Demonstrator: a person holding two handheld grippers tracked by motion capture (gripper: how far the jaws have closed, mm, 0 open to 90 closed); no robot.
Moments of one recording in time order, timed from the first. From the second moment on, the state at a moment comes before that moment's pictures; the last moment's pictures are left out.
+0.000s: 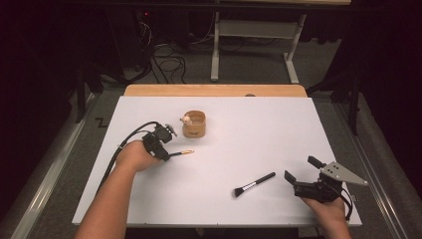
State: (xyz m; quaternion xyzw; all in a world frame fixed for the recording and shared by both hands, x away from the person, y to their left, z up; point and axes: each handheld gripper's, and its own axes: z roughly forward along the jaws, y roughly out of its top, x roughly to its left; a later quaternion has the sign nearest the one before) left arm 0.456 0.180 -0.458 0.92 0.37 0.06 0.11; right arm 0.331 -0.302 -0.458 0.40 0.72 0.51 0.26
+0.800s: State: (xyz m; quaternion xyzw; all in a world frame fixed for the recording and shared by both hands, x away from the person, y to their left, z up) left arm 0.456 0.181 -0.459 0.92 0.37 0.05 0.12; right arm 0.331 -0.304 -0.457 0.40 0.71 0.51 0.26
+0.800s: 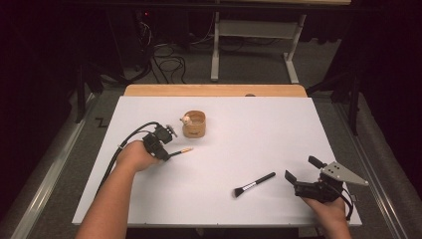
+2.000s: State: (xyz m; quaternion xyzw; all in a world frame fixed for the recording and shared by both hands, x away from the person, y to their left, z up) left arm 0.454 0.181 -0.459 0.92 0.37 0.04 0.12; right arm 0.331 -0.305 -0.457 0.40 0.71 0.51 0.26
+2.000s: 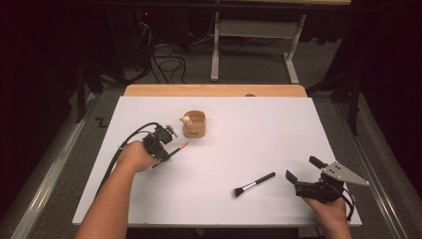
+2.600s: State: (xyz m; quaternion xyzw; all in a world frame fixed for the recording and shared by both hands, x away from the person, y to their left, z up) left arm 0.444 0.186 -0.446 0.91 0.38 0.05 0.15; right arm 0.330 -0.305 -0.456 0.40 0.71 0.51 0.26
